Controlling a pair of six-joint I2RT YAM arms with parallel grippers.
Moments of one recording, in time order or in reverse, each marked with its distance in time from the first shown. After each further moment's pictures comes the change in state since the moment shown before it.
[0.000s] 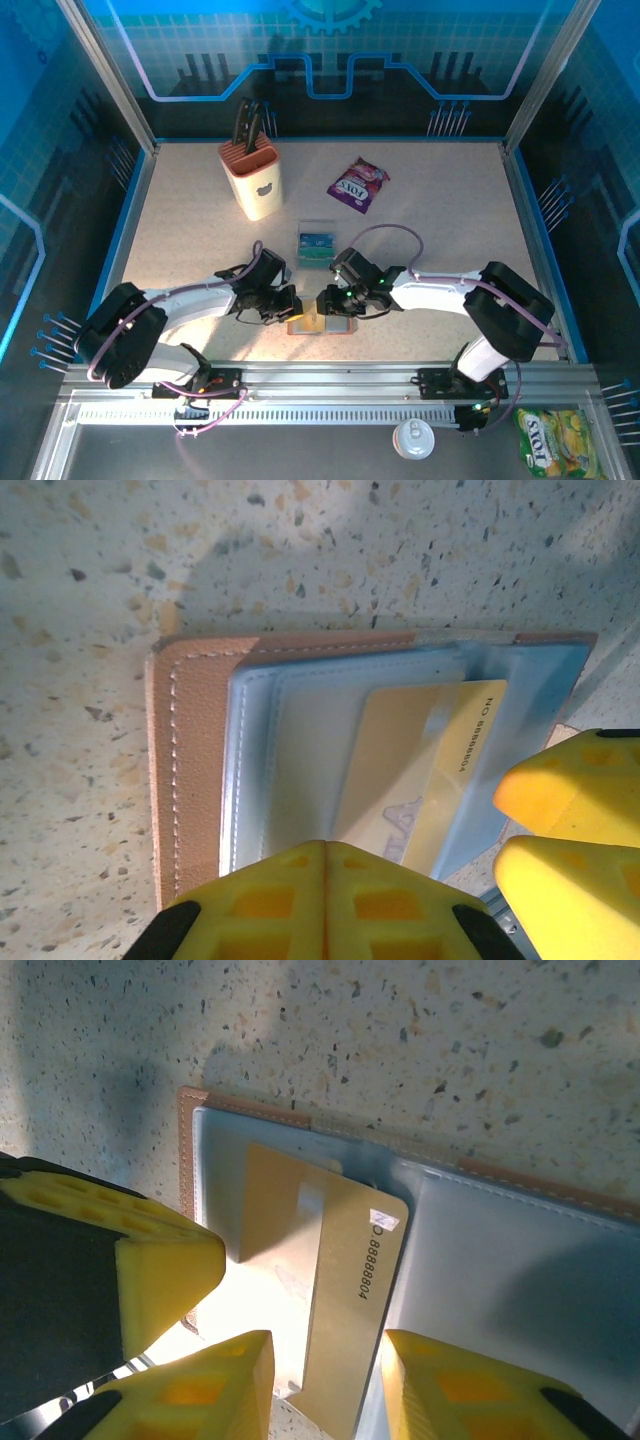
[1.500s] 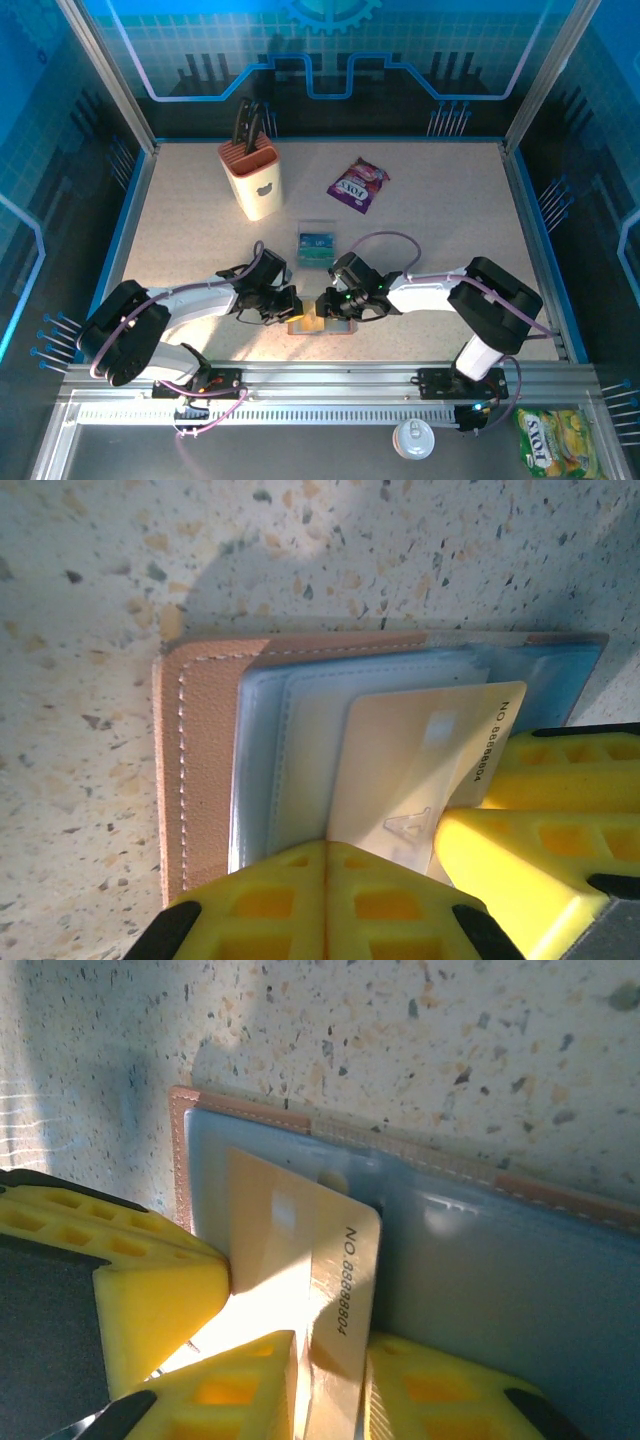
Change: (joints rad) left arm 0.000 0.018 0.000 0.008 0.004 0.003; right arm -0.005 0.065 -0.061 0.180 -0.066 0.072
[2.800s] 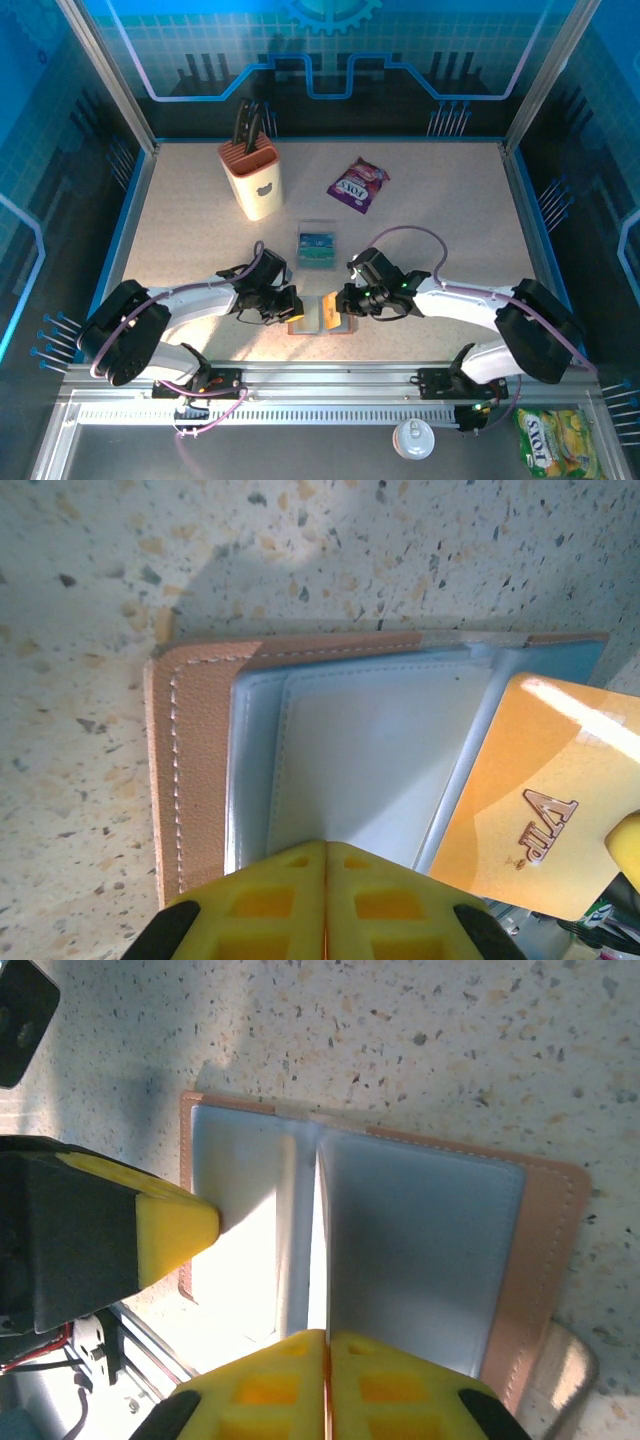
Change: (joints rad) left arm 0.000 0.002 0.000 0.005 0.000 0.000; right arm -0.066 -0.250 -0.054 -0.212 0.055 -0.094
